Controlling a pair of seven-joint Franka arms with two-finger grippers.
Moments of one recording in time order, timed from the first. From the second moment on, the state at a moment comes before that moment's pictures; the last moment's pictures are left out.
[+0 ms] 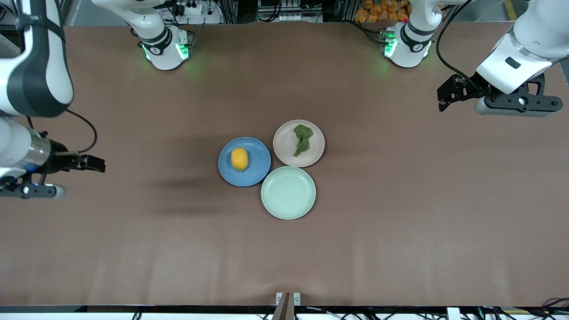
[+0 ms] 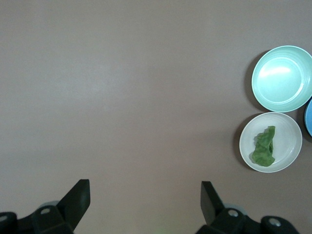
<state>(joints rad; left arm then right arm) -0.09 -0.02 -0.16 -1.57 0.00 1.57 -0.16 0.06 0.28 -0.06 -1.46 -0.02 1.65 0.04</state>
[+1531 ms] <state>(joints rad) -0.09 -0.02 -0.15 -1.57 0.00 1.56 -0.16 0.03 -0.07 -0.06 -1.66 -0.02 1.65 0.04</state>
